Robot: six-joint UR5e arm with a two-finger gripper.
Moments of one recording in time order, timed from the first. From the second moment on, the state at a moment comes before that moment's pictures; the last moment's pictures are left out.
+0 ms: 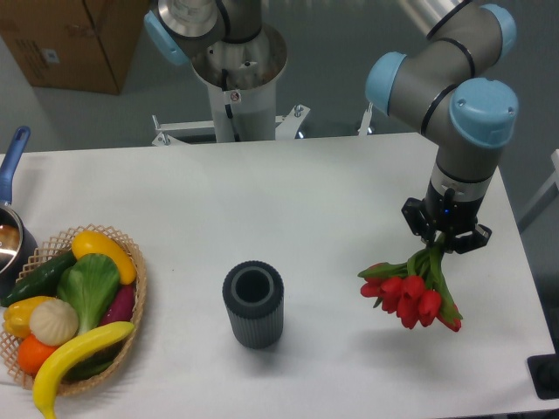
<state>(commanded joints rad) 2.74 -1.99 -1.46 -1.09 1.49 1.29</state>
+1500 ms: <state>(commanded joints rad) 2.68 -1.94 -1.53 -0.89 0.05 1.01</state>
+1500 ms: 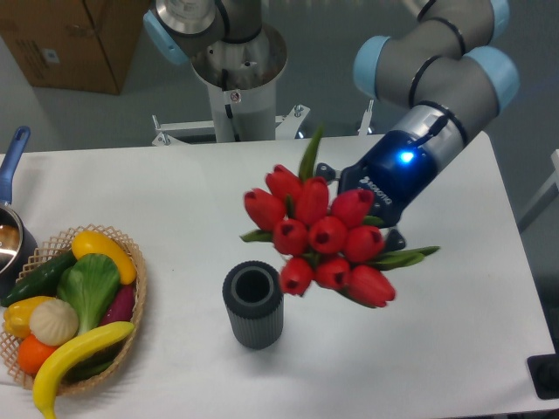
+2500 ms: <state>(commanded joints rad) 2.67 -1.96 -1.78 -0.80 0.02 1.26</state>
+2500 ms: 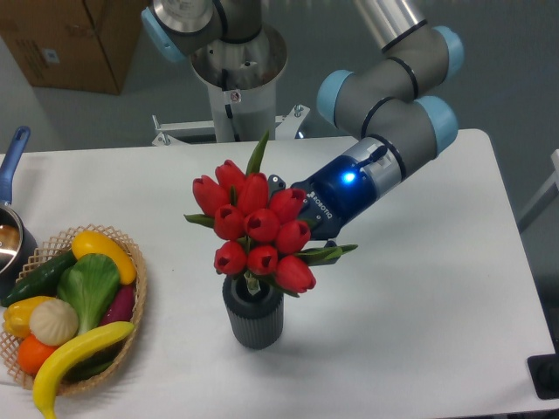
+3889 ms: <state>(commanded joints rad) 2.76 -1.94 -1.91 -0.80 0.18 1.39</state>
